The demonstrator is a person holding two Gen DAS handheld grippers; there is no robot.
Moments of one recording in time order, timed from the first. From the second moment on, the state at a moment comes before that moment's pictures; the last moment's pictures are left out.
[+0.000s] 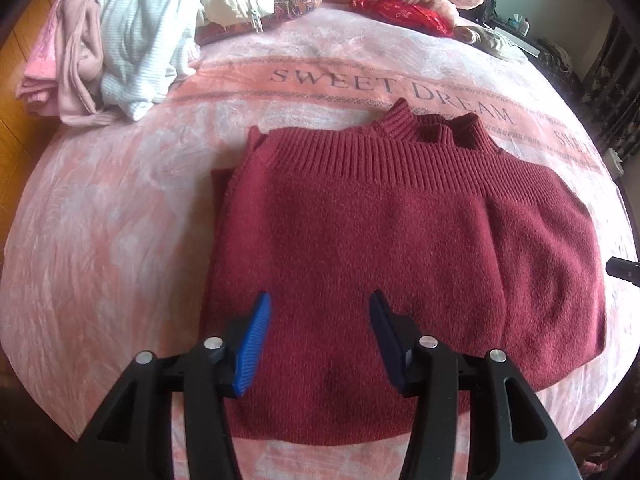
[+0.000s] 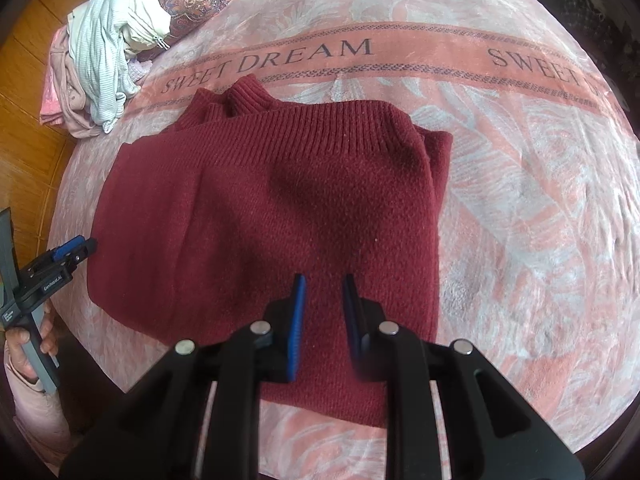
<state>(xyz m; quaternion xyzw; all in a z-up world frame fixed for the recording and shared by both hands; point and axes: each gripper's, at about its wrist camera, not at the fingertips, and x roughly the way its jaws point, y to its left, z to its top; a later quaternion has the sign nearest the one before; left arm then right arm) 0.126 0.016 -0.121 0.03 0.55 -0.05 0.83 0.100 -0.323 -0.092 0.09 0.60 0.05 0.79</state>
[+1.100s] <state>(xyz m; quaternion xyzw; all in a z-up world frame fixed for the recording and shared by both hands) 0.135 0.011 -0.188 0.04 0.57 -0.08 0.82 0.112 -0.316 -0.145 0.11 0.63 0.05 0.77</state>
